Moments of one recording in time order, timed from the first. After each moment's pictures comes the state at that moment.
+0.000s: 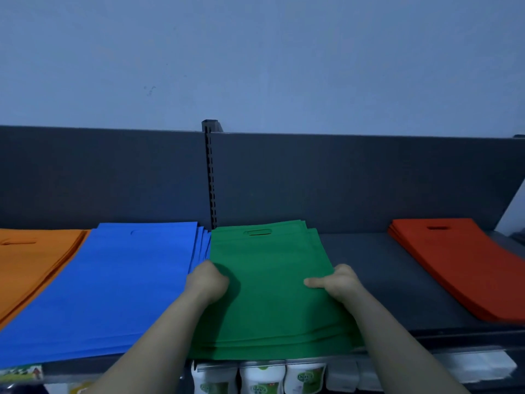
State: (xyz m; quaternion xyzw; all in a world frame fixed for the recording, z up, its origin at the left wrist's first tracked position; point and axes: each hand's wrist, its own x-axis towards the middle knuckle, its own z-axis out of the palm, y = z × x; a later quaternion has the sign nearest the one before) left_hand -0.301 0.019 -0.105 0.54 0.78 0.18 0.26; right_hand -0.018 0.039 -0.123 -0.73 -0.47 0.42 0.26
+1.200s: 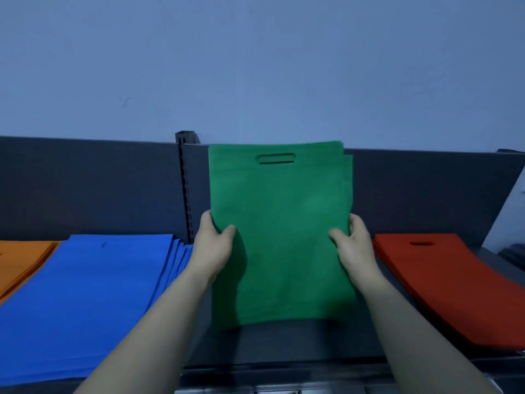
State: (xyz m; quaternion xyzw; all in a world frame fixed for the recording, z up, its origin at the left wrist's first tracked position) left_hand -0.217 0.023 -0.013 0.50 0.59 0.55 0.33; right_hand 0.029 0.054 -0.030 -0.54 -0.53 0.31 0.58
